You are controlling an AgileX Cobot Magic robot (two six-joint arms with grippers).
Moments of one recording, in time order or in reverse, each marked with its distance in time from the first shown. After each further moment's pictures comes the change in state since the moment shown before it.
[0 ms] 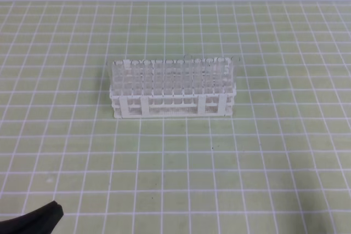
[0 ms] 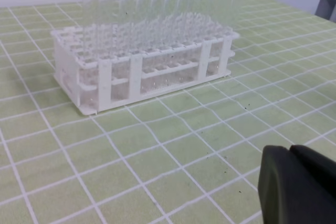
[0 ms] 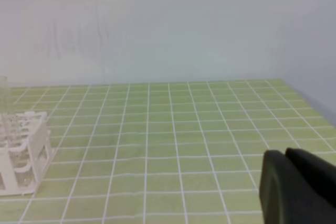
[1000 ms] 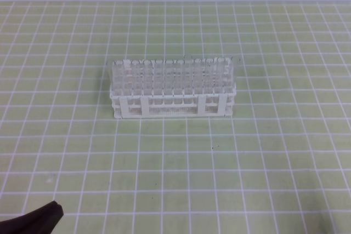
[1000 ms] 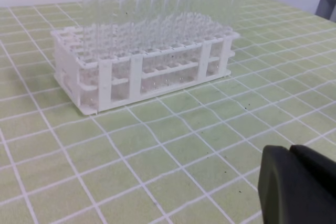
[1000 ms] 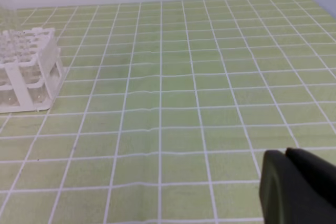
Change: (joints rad) left arm 0.043 -0.019 0.002 0.001 -0.007 0.000; right arm 0.000 0.000 0.002 0.032 0.199 0.000
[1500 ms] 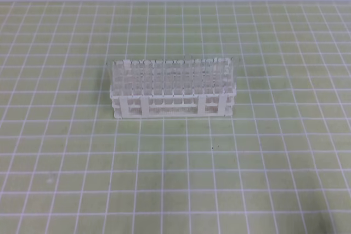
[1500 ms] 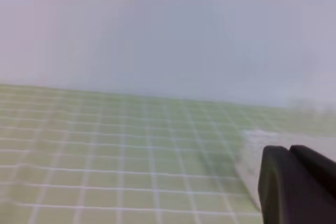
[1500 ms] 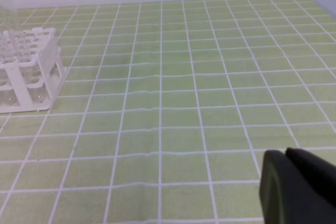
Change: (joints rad) left arm 0.424 -0.182 -0.005 0.000 -0.006 -0.024; right arm 0.000 0.000 0.000 0.001 0.000 0.000
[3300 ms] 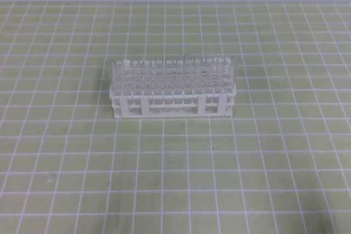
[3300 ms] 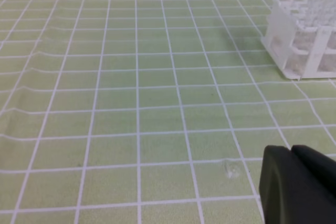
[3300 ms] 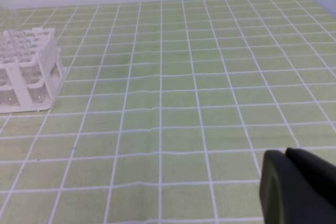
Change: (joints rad) left arm 0.134 -0.047 -0.006 -0.374 0.326 0.474; right arm 0.000 0.001 0.000 0.001 0.000 0.001
